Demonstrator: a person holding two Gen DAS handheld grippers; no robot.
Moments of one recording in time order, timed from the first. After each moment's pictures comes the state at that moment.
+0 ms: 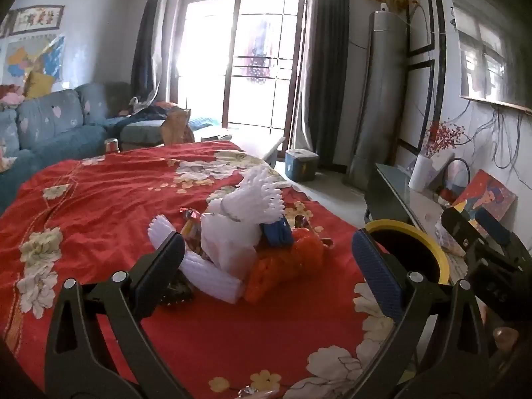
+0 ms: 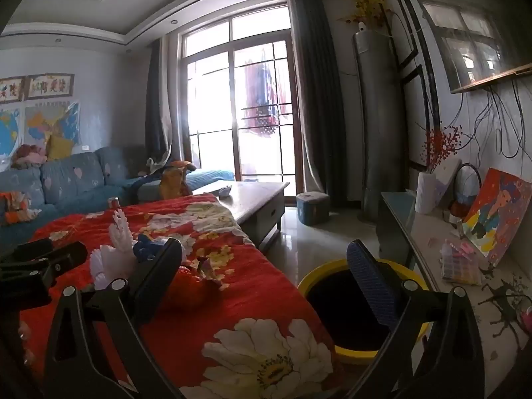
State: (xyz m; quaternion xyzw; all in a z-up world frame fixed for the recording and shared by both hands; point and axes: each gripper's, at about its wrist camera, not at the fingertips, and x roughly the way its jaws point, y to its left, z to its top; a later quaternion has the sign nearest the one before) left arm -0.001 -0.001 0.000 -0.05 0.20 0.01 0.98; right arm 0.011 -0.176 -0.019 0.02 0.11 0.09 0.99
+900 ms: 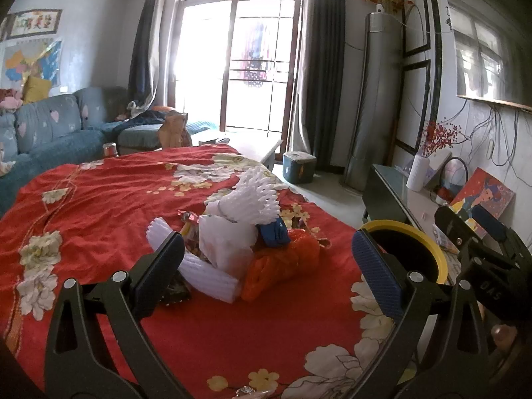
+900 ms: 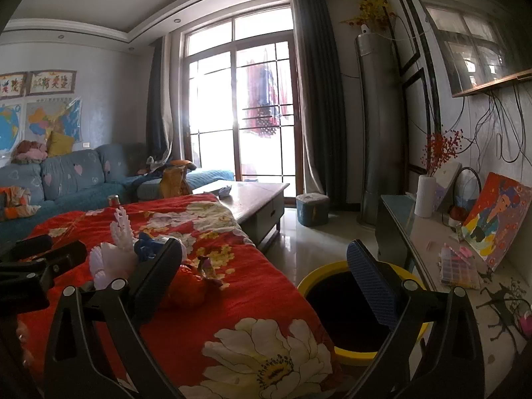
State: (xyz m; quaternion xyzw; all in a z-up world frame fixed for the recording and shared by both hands) left arm -0.006 -0.007 -0.003 -0.05 0.20 0.01 0.98; right arm 0.010 -0.174 -0.019 0.01 0.10 0.09 0.99
